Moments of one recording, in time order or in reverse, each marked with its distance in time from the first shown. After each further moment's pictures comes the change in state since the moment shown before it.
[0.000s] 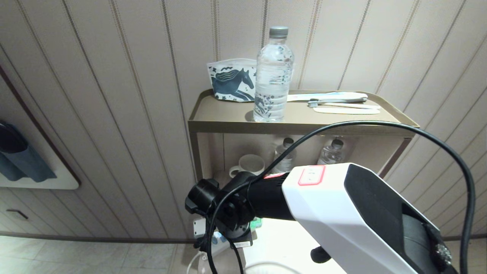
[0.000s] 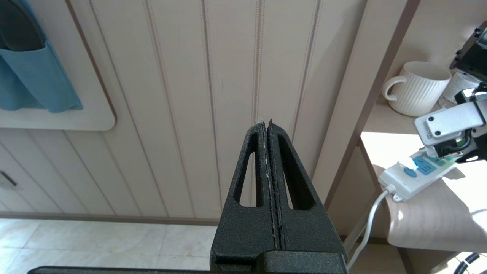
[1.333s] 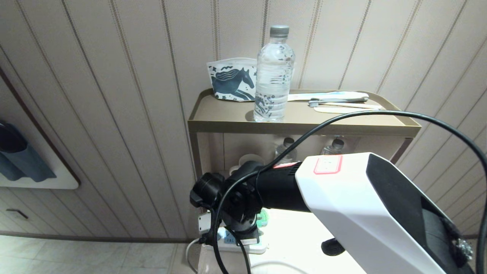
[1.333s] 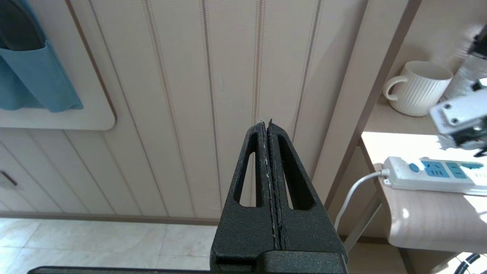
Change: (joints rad) left arm 0.000 0.000 0.000 0.000 0.000 0.000; right arm -0.006 -0.056 -0.002 0.061 0.001 0.015
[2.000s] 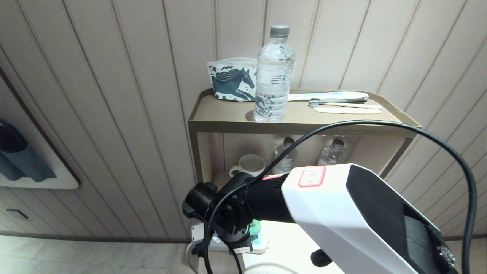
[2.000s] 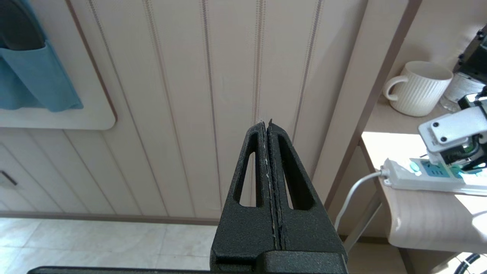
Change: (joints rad) left arm 0.000 0.000 0.000 0.000 0.000 0.000; right arm 0.032 0.040 0.000 -0.024 0.013 -0.002
